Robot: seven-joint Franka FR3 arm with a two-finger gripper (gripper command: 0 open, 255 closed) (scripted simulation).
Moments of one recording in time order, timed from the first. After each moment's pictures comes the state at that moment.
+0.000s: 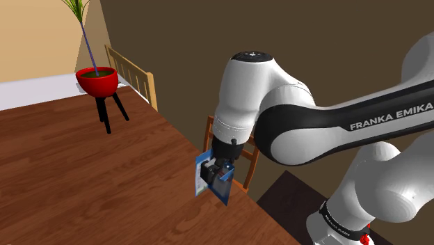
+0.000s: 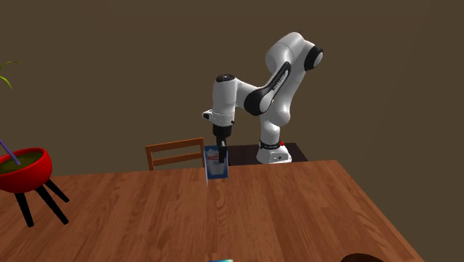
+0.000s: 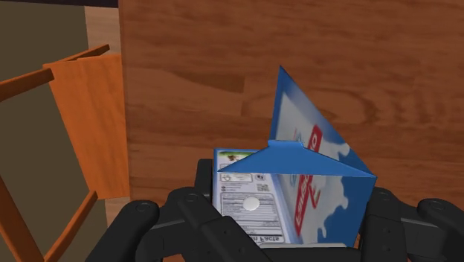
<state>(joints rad) 0.17 -0.46 0.56 -2.51 0.26 2.18 0.51</state>
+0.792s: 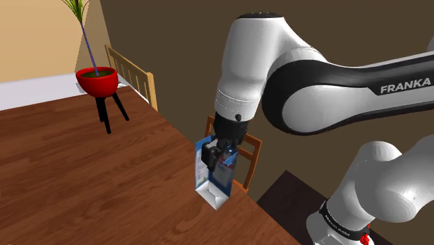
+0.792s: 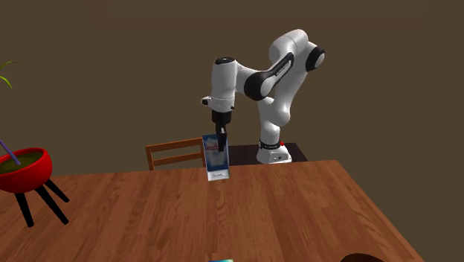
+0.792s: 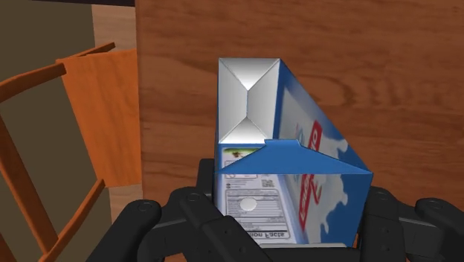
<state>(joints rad) 0.17 -0.52 0.52 -2.40 0.24 2.02 0.50</state>
